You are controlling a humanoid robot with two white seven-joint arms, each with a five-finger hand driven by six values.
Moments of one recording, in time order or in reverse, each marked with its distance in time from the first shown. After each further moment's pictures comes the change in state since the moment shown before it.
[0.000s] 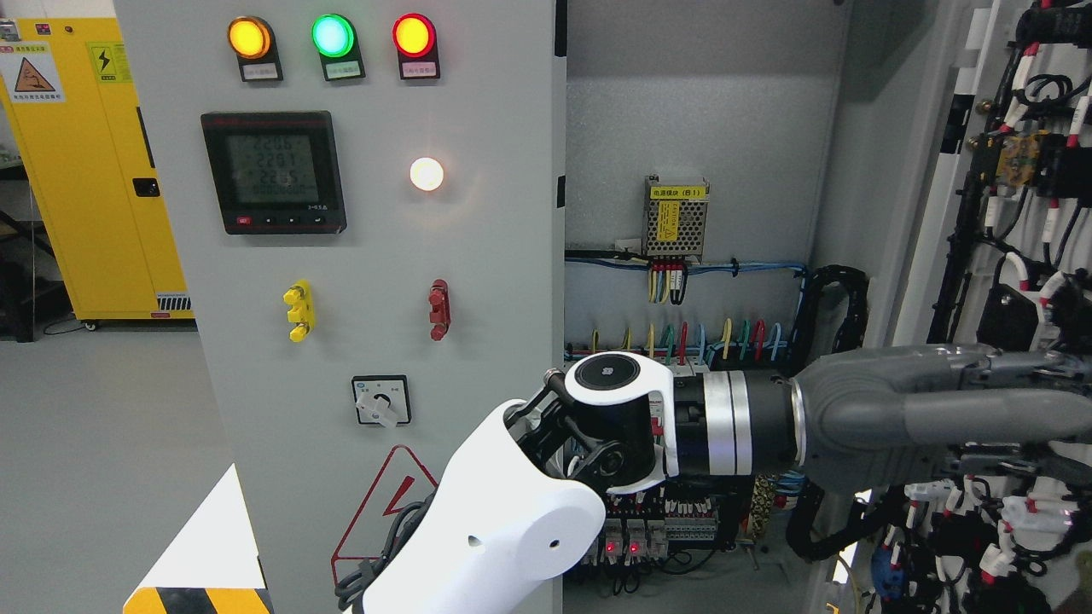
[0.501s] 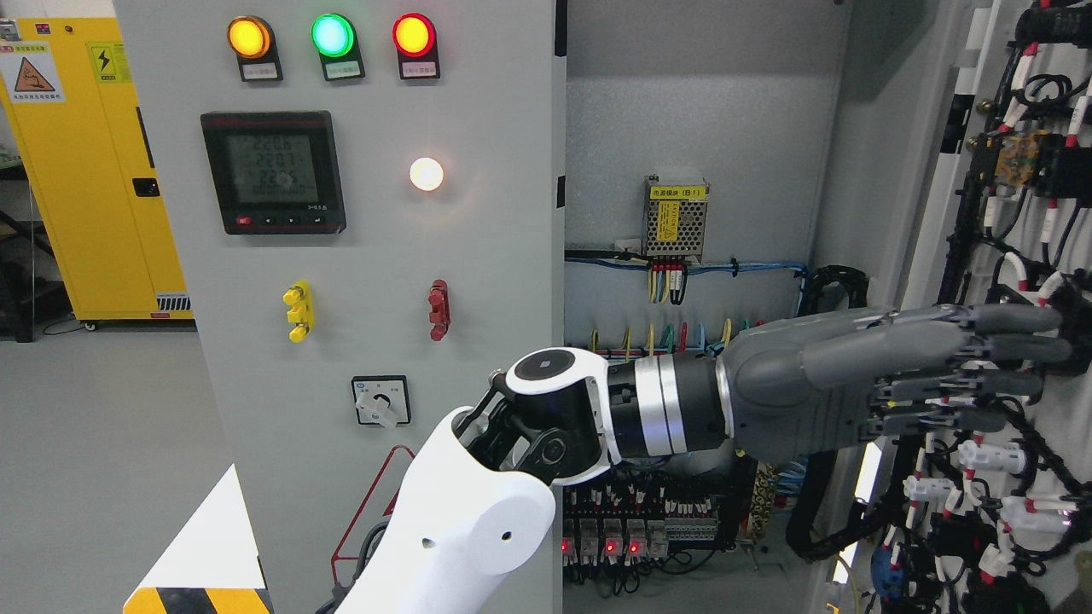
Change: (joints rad) left arm 0.187 0.062 0.113 -0.096 -0.006 0.032 0.004; right arm 0.000 0.000 0.000 0.000 0.000 0.000 0.000
